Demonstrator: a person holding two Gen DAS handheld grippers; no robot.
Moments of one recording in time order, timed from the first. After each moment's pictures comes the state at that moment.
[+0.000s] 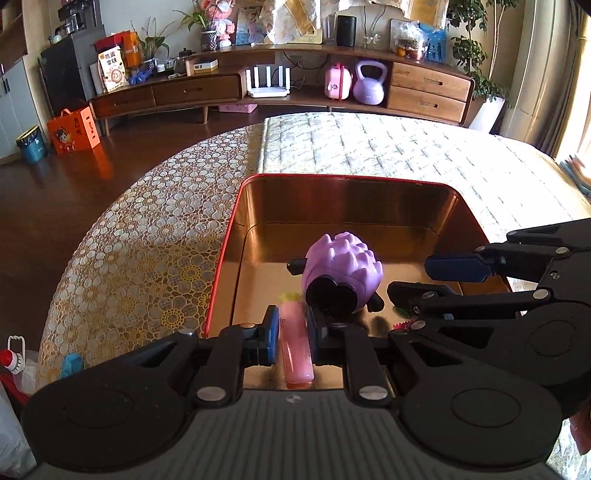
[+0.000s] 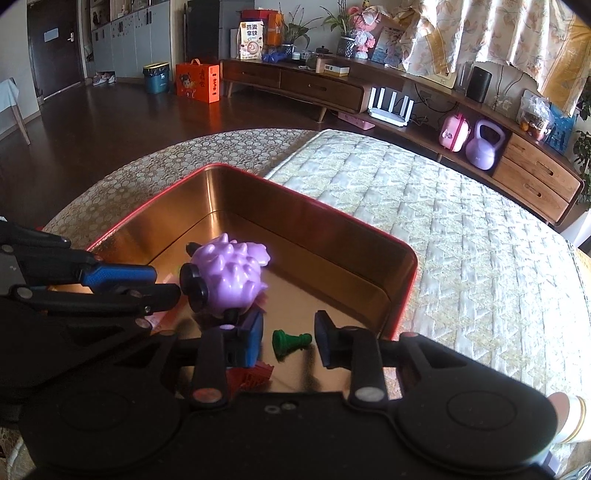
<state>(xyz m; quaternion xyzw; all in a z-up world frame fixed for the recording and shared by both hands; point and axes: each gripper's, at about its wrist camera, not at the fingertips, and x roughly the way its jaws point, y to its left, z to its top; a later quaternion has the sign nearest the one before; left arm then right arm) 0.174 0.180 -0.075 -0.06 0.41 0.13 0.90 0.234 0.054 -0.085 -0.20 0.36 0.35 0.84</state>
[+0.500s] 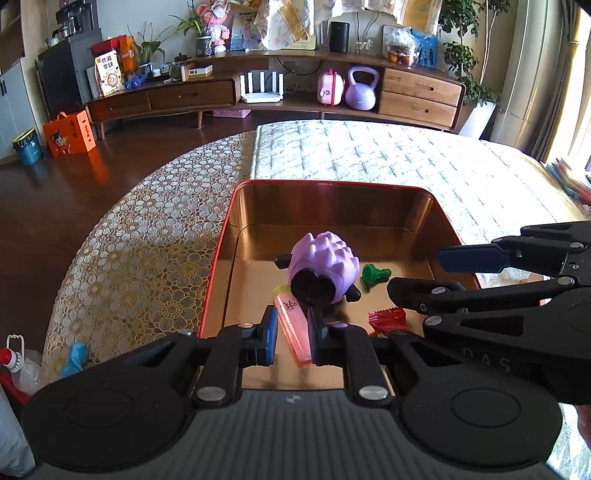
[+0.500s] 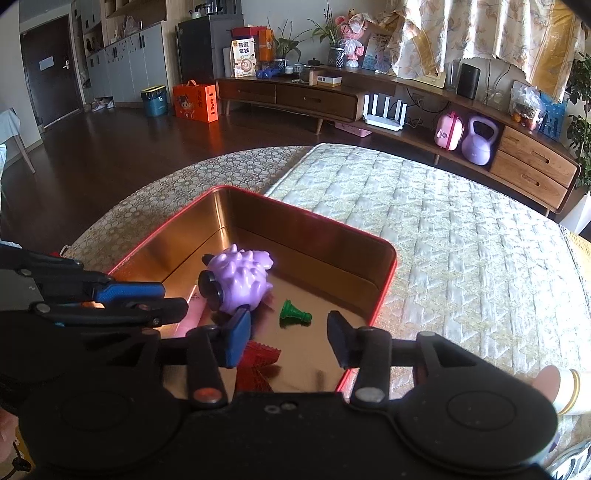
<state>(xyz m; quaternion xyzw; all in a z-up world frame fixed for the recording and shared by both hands) 0.155 0.168 -0.058 -0.06 0.40 0.12 0.90 0.216 0.030 -0.060 -0.16 0.35 0.36 0.85</state>
